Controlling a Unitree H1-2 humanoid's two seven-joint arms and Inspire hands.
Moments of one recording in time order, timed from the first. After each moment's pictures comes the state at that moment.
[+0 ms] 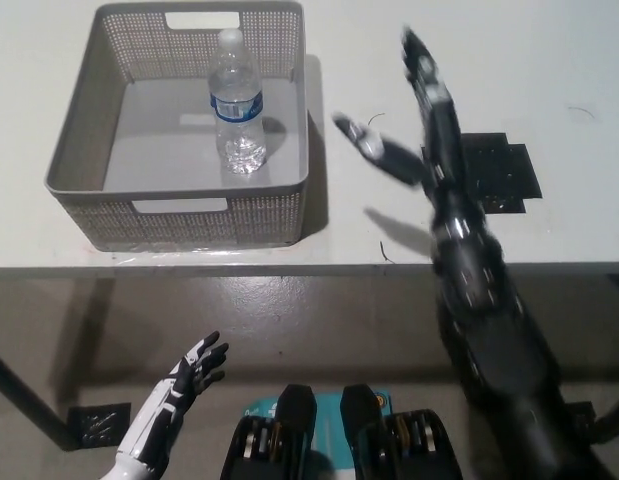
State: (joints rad) left_arm 0.01 0.16 -0.04 0.15 -0.07 -0.24 -0.24; right_arm -0.65 0.02 0.08 0.54 -0.09 -0.37 -0.21
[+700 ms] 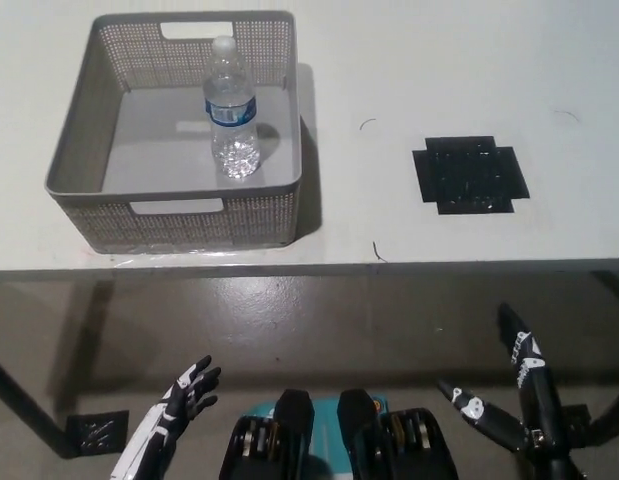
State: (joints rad) left_arm 0.07 0.16 -0.03 0.15 -0.07 -0.25 -0.24; right_arm -0.01 -0.09 0.12 0.23 -0.07 -0.40 -0.13
